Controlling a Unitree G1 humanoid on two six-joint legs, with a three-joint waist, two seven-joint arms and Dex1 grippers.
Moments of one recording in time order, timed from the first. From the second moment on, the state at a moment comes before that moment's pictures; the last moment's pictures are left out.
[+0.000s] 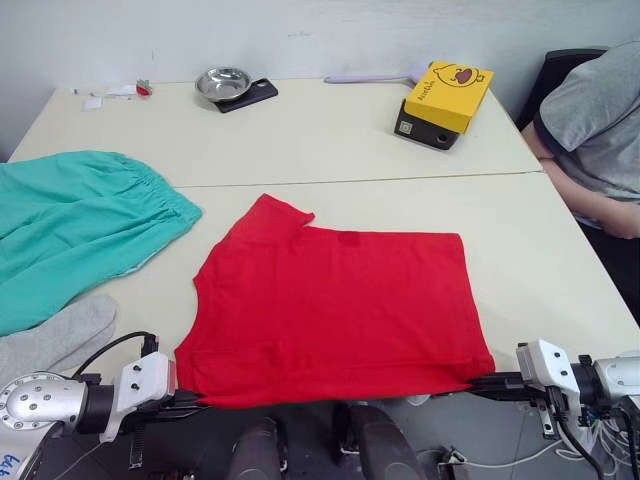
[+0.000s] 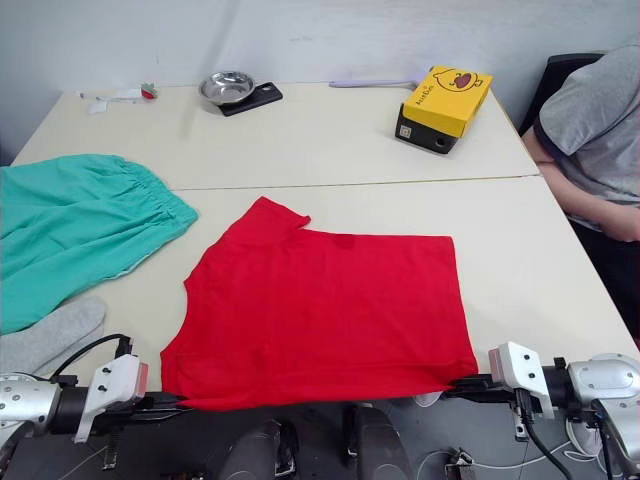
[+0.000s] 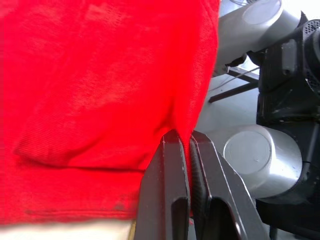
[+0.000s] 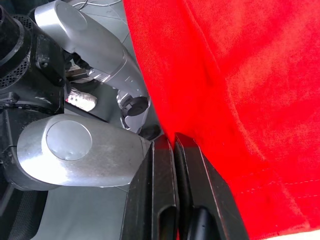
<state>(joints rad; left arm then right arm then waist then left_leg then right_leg) 0.47 0.95 0.27 -0.38 -0.34 0.19 -1.17 0.23 -0.96 -0.13 -0.02 0.41 -0.12 1.42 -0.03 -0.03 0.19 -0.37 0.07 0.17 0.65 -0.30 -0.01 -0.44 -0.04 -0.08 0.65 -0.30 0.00</state>
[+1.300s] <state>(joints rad) -0.68 0.72 0.10 0.39 -0.39 0.60 -0.86 -0.51 -0.88 -0.10 0.37 0.41 0.37 1.03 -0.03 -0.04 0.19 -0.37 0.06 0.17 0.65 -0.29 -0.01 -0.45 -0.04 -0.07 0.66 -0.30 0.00</state>
